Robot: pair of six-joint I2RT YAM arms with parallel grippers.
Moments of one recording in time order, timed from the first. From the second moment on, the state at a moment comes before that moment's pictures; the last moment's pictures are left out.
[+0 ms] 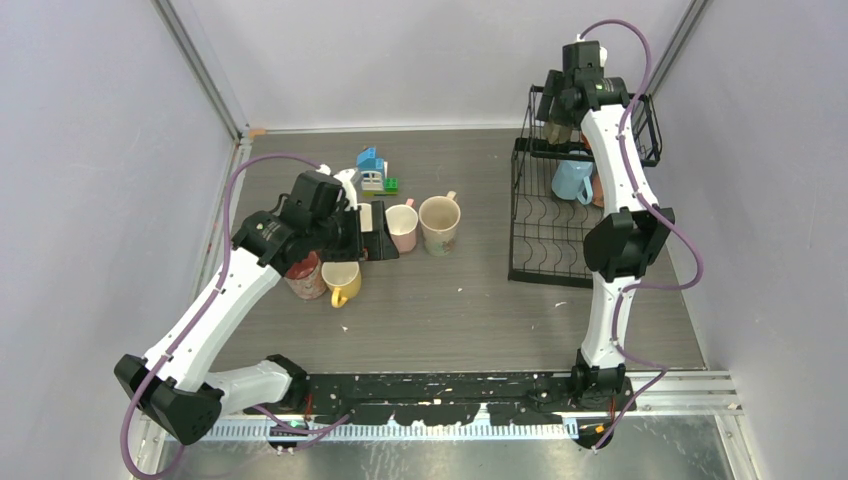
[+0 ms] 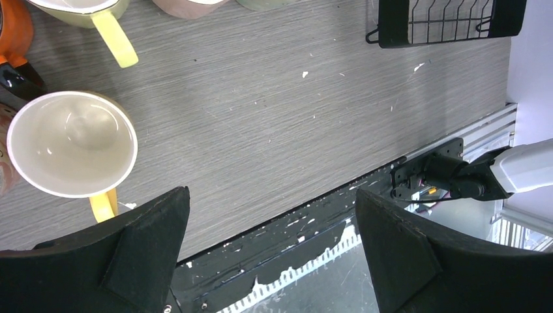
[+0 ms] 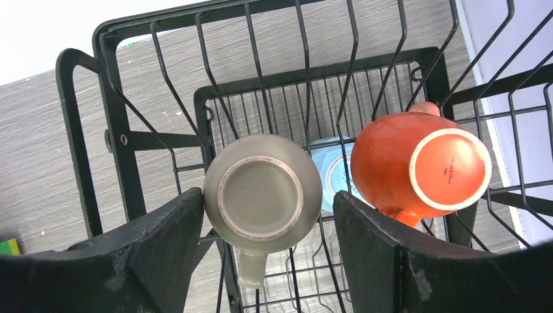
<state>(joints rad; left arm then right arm) -0.55 1.14 1.27 -0.95 0.18 -0.52 0.11 2.11 2.35 -0.98 0.28 0.28</state>
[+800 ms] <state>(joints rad) -0.55 1.14 1.27 -0.94 0.19 -0.53 0.11 2.12 2.35 -1.00 0.27 0.28</state>
